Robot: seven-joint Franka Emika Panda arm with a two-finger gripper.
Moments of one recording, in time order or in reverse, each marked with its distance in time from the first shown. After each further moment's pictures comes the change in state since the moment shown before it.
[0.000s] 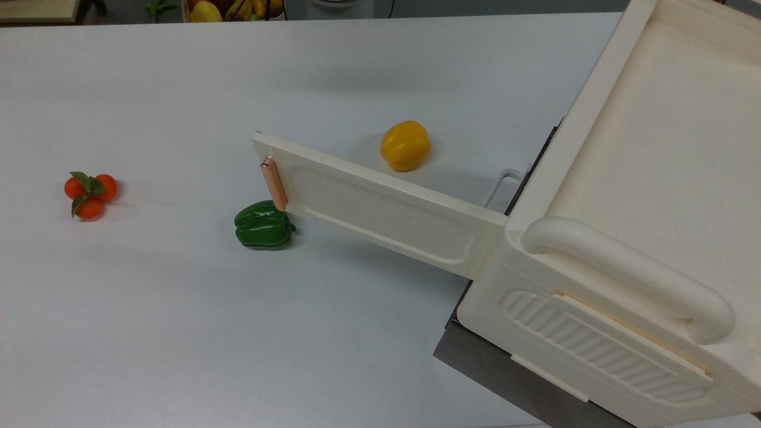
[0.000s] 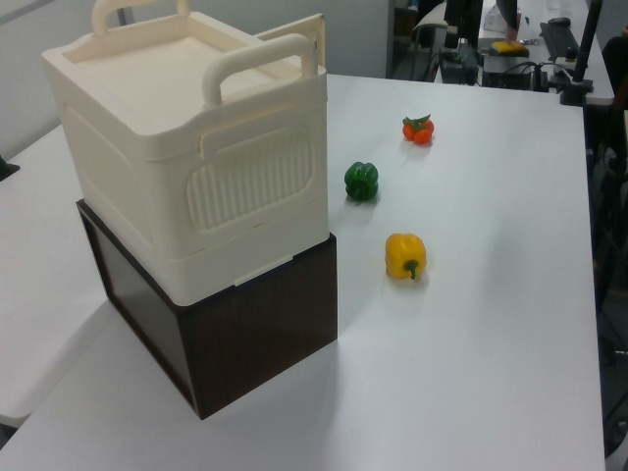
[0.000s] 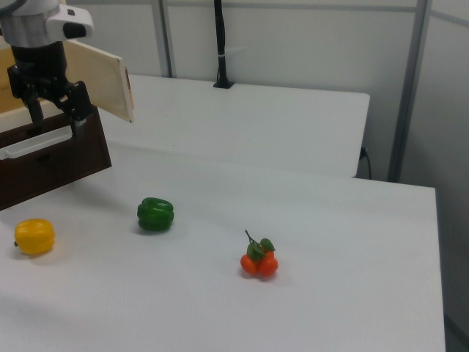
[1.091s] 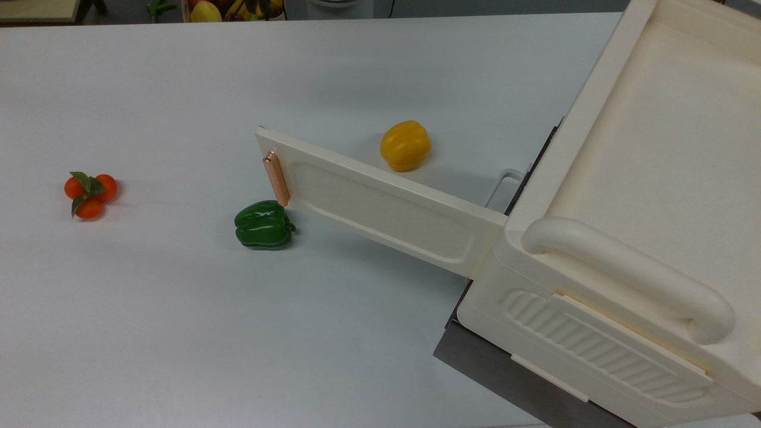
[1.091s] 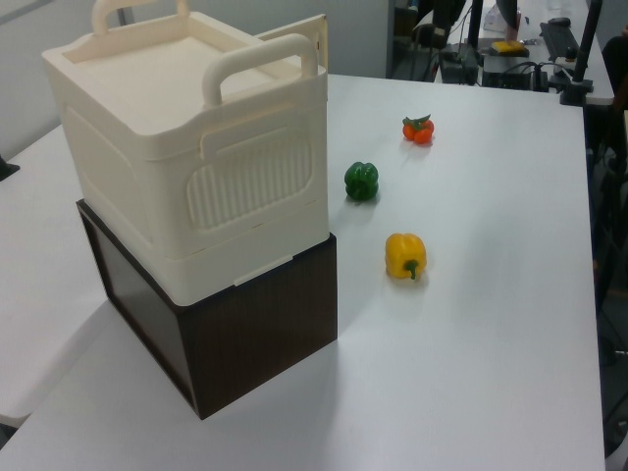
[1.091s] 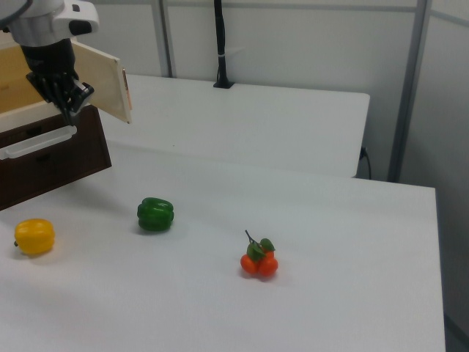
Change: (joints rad) arm 0.002 0.006 -0.002 -0.024 0.034 0.158 0.012
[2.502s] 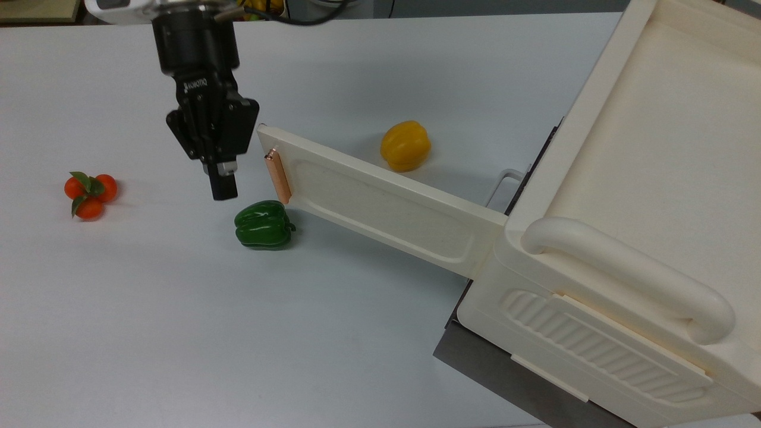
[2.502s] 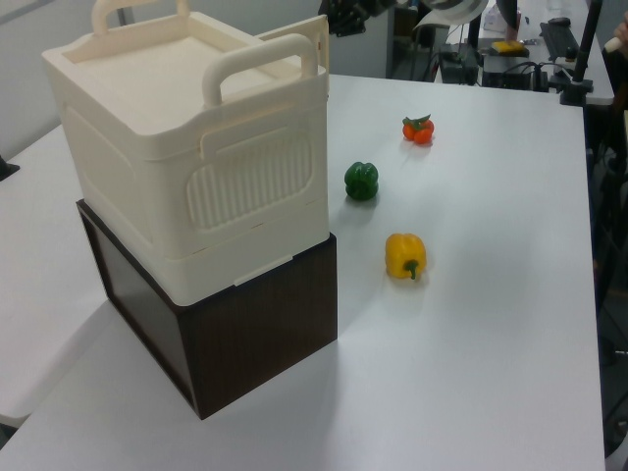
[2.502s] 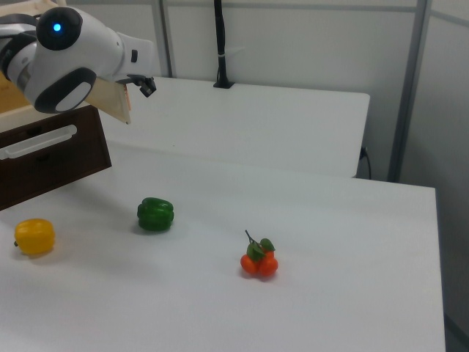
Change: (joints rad) arm 0.002 0.340 0.034 0.023 0.520 1.023 0.101
